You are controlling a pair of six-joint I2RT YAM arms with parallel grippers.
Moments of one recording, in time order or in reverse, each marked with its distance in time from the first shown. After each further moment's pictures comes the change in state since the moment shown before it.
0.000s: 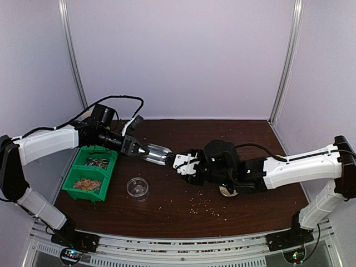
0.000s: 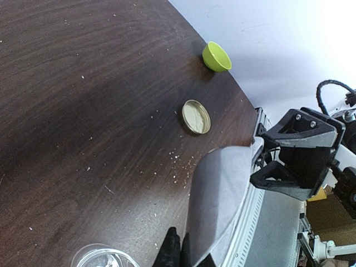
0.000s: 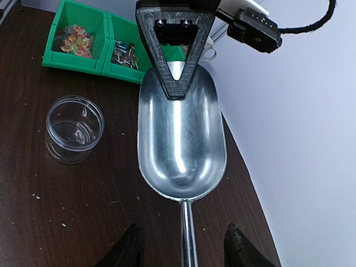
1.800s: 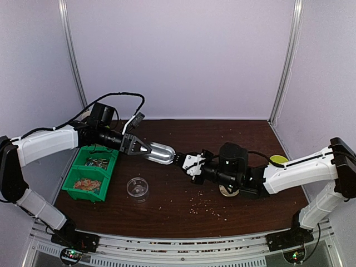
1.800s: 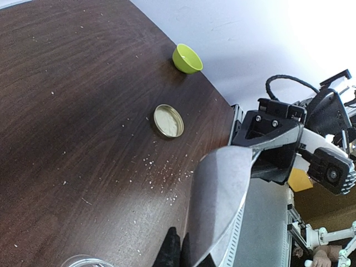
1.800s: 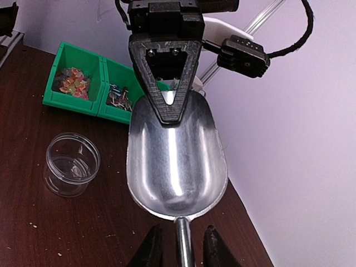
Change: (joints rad) left arm -0.016 -0.011 0.000 0.048 0.107 0.001; right arm -0.059 -0.005 -0.171 0.396 -0.179 -0.033
